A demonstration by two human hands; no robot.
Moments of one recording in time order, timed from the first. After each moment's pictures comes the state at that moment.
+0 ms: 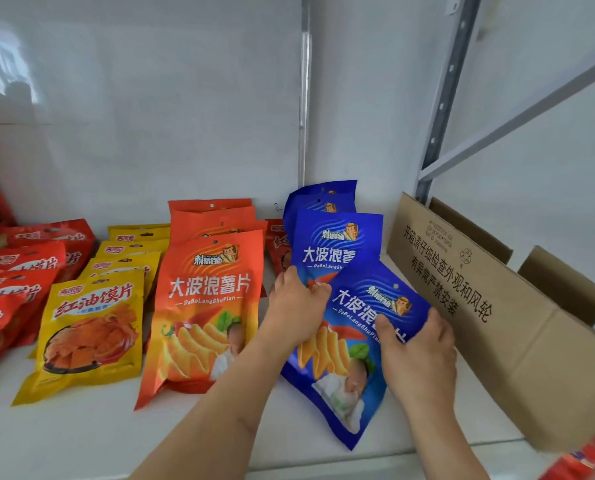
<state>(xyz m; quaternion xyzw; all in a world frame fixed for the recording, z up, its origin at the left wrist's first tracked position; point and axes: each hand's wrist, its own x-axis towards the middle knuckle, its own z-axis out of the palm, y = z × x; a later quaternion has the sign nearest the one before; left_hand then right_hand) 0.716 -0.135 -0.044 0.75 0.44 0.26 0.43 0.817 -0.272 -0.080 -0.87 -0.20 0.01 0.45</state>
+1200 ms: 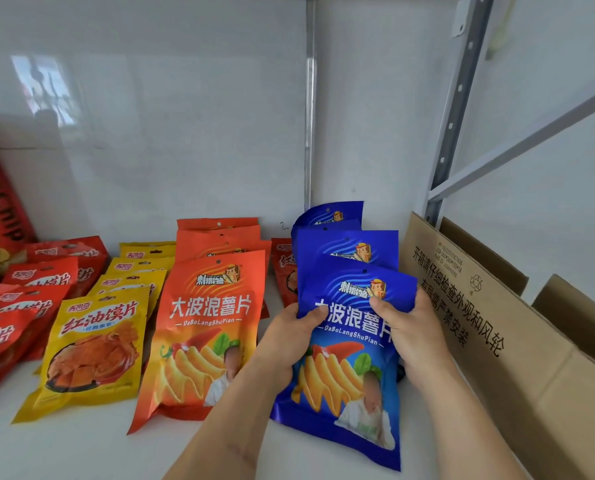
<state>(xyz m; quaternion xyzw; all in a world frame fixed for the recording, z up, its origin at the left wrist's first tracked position) 0.721 -0.121 -0.067 0.56 0.39 0.27 0.68 0.880 -0.217 -0.064 -0.62 -0.27 0.24 0.70</state>
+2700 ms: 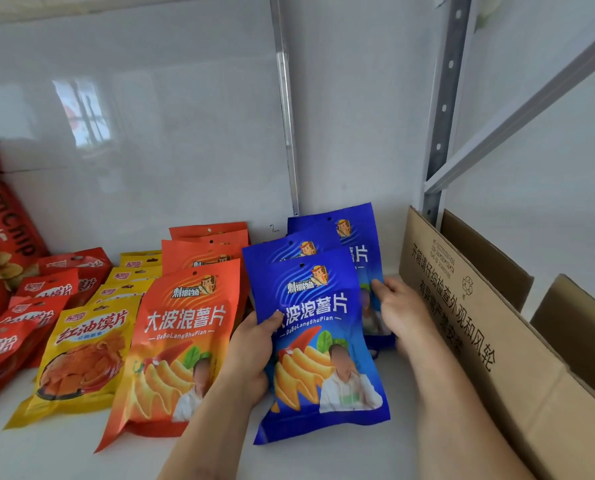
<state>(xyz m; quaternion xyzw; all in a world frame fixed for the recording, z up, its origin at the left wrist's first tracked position) 0.722 -0.126 -0.070 0.47 0.43 0.39 0.66 0.933 -0.180 -0.057 -0.71 -0.32 0.24 0.58</state>
